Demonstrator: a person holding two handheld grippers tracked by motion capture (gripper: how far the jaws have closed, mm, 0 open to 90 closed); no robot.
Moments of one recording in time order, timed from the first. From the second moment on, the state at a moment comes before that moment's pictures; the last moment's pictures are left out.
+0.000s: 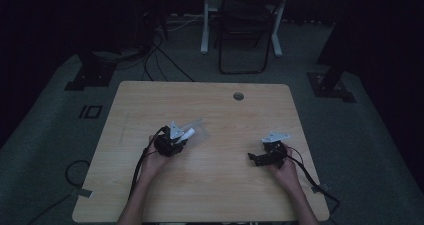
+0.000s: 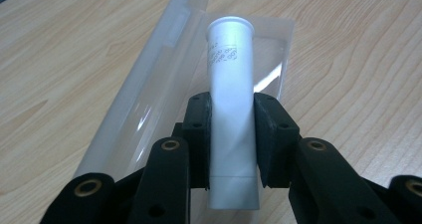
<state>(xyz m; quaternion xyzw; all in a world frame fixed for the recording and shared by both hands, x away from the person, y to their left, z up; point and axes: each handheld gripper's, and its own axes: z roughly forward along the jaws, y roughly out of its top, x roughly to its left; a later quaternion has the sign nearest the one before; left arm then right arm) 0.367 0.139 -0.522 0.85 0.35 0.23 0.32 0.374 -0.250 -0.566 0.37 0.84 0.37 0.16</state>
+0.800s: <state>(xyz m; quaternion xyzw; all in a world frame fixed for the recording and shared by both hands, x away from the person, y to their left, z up) 0.376 0.139 -0.538 0.86 0.36 0.22 0.29 0.374 -0.250 -0.566 0.37 0.84 0.37 0.16</state>
